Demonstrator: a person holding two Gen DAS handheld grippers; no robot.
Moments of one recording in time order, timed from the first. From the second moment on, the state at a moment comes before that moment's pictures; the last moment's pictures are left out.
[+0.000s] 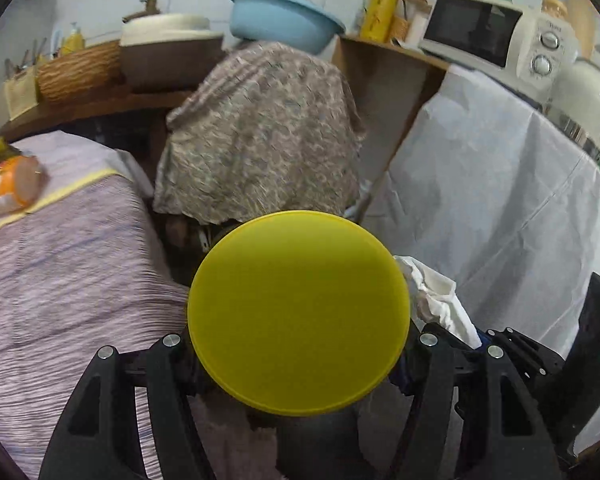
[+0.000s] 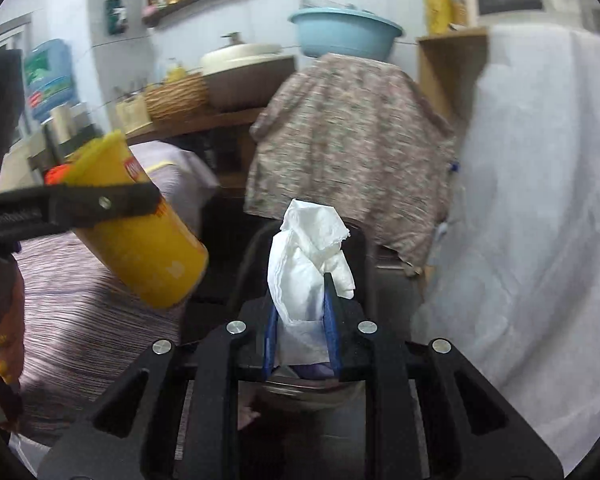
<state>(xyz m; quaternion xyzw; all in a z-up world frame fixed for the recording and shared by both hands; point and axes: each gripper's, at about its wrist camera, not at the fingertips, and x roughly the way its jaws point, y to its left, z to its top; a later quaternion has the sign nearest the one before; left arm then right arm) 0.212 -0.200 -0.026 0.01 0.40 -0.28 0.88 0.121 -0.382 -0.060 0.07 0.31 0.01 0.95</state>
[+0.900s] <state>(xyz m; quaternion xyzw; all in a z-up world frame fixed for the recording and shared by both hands) 0.257 -0.254 -0.135 0.01 0.51 -0.23 0.83 0.139 -0.424 -0.121 0.10 0.38 -0.01 0.92</state>
